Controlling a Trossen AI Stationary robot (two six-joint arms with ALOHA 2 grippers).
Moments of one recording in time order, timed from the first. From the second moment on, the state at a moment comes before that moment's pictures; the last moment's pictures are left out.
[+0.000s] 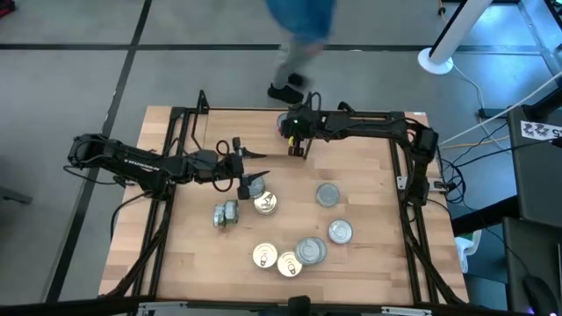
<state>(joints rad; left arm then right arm) -0.02 1.19 0.56 0.51 -0.30 0.24 -0.38 1.90 1.42 -0.34 0.17 -0.45</state>
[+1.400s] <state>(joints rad) -0.02 1.19 0.56 0.51 -0.30 0.23 -0.41 1.94 1.43 -0.34 0.17 -0.45</state>
